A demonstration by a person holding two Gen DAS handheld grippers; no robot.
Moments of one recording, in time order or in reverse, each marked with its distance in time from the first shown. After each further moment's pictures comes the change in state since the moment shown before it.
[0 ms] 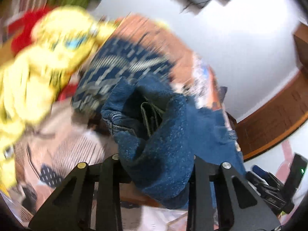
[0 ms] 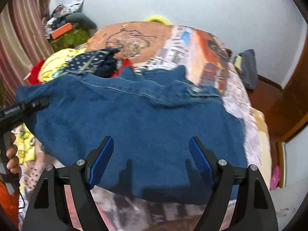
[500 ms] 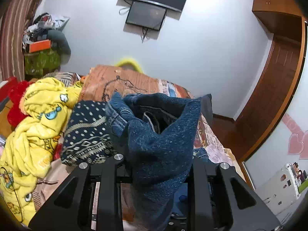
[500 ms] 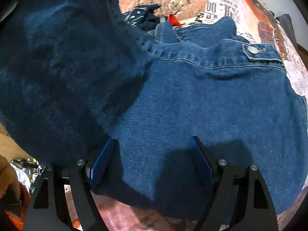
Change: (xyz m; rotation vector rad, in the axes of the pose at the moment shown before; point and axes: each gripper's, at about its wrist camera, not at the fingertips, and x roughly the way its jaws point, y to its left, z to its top) left arm -0.053 -0.097 0.009 0.288 -0.184 -0.018; right arm 0.070 0.046 -0.023 0.083 0.245 0.295
